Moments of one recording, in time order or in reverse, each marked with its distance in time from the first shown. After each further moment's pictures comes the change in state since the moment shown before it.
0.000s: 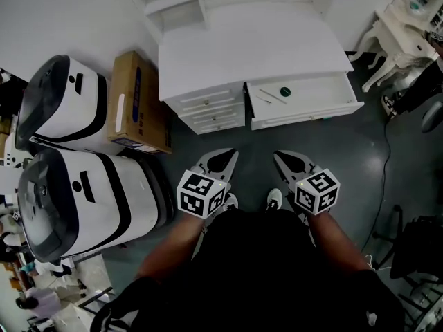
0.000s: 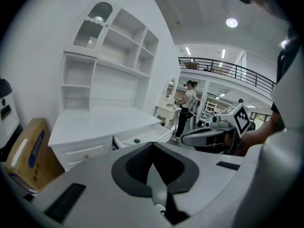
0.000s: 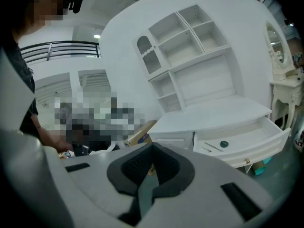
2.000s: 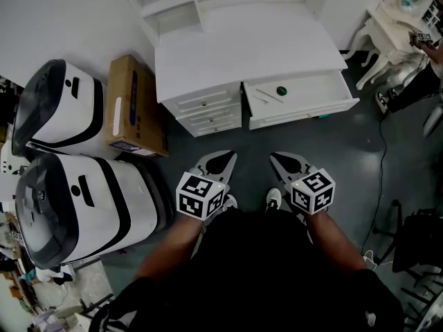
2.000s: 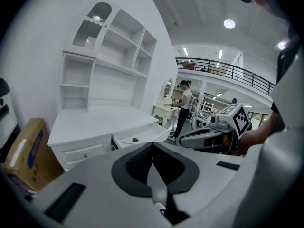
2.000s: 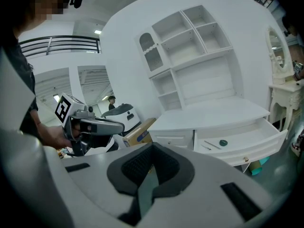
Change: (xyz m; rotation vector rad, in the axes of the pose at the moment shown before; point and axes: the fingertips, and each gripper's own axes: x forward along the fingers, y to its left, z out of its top) left arm -0.014 -0.002 -0.008 0.012 0.002 -0.030; right arm 0.002 0.018 -0.011 -0.025 0.023 -0.029
